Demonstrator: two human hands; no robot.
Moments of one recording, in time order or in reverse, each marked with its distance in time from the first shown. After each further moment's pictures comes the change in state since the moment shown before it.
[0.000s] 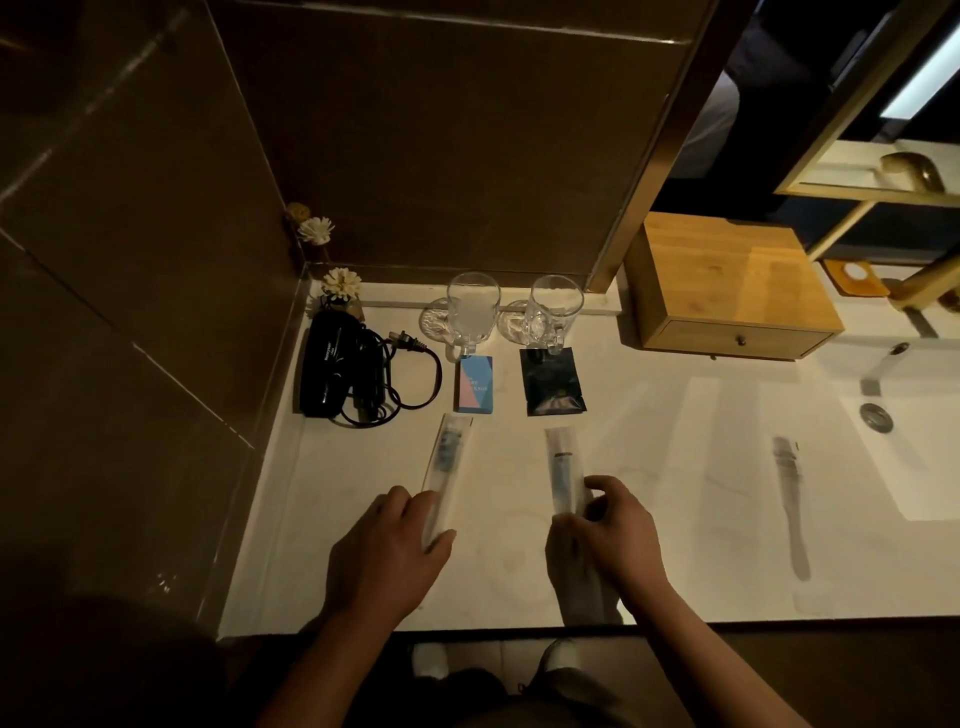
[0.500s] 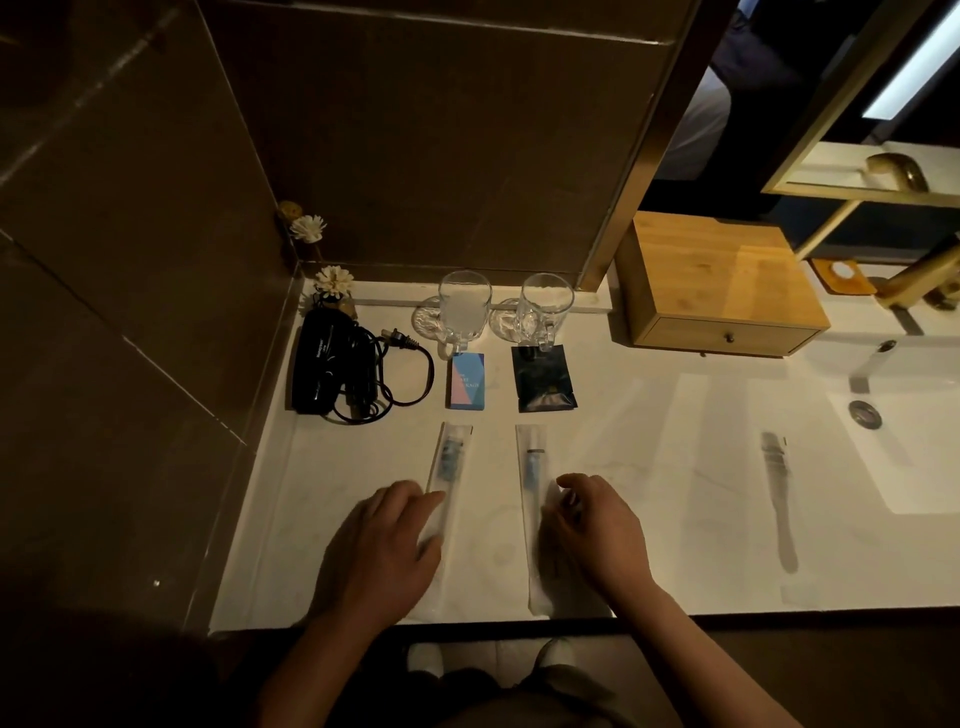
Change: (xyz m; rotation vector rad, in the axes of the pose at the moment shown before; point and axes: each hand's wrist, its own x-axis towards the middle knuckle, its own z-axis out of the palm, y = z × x) left_hand -0.005 0.001 -0.005 -0.102 0.039 0.173; right_hand -0.007 -0.001 0.002 -0.239 0.008 -0.241
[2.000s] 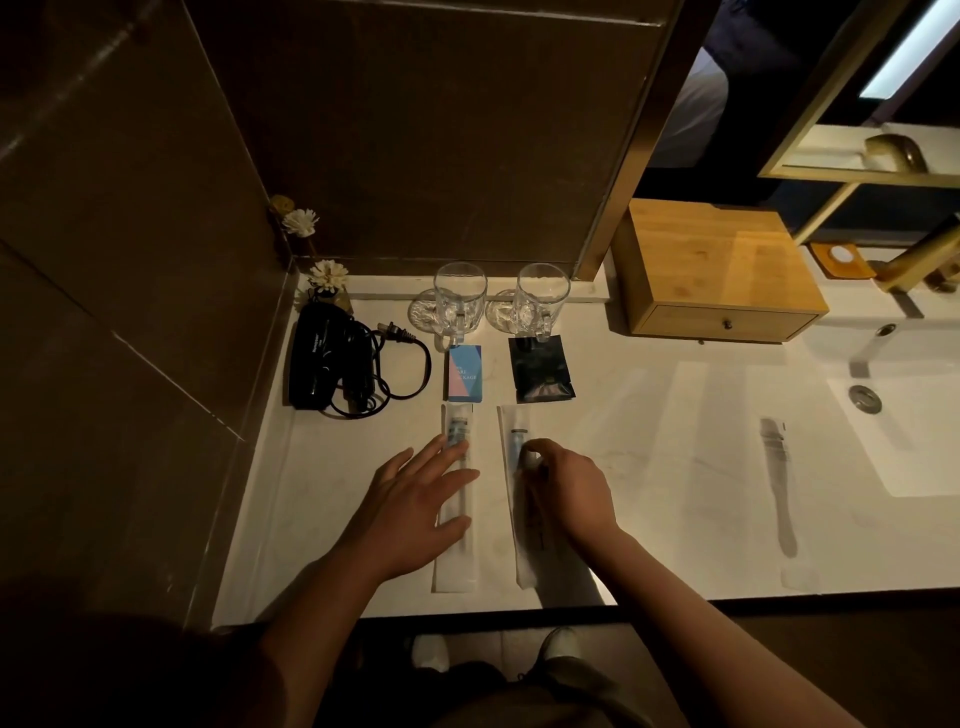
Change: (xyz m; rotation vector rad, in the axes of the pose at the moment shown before) left_hand 0.042 -0.006 0.010 -0.009 -0.265 0.208; right_hand 0.033 -0.029 0.010 -0.008 -0.089 -0.028
